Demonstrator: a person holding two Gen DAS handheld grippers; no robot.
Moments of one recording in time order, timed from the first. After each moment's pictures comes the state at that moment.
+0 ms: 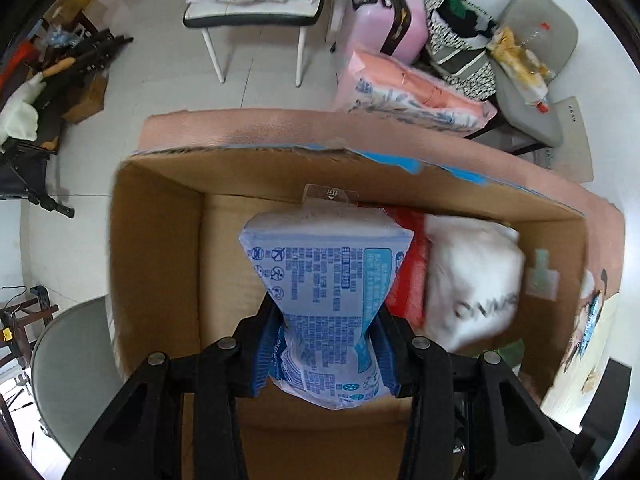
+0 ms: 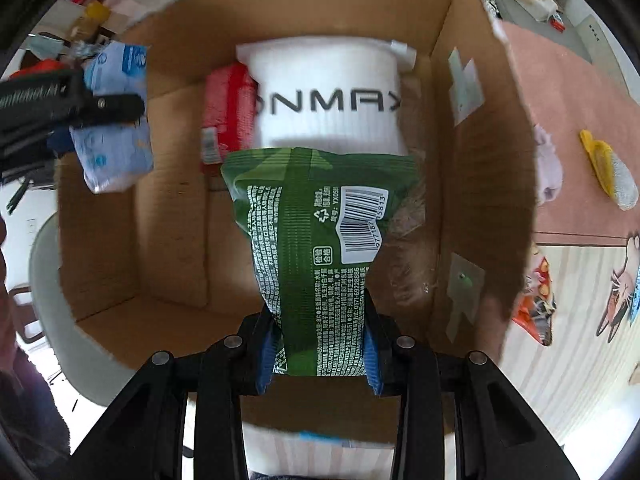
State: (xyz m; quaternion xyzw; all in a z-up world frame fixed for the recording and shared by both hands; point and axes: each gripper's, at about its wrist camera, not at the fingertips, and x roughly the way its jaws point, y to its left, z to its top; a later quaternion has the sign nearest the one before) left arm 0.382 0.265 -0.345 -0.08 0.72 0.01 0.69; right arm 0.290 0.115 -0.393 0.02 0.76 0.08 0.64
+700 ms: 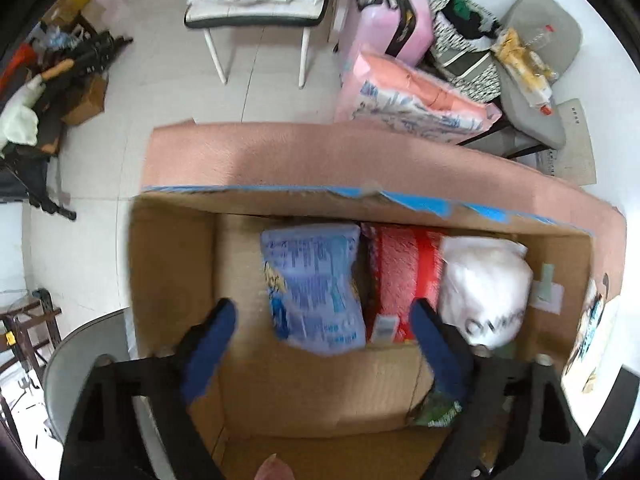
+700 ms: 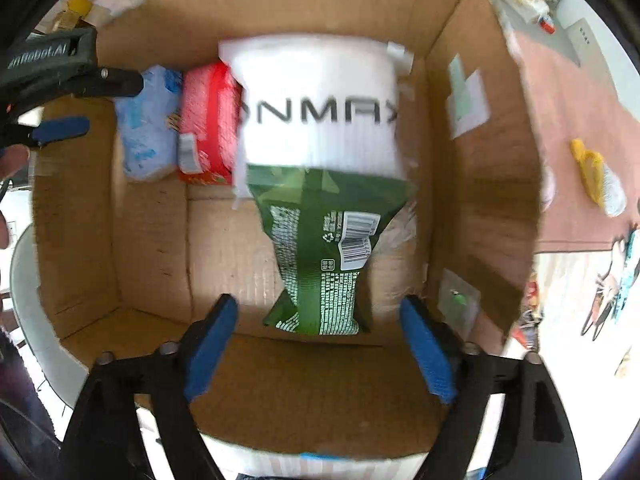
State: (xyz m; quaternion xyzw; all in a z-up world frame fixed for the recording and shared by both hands) left arm 0.382 0.275 -0.324 -0.08 0.71 0.01 0.70; right arm 0.303 0.127 -0.366 -0.01 0.75 0.06 0.65
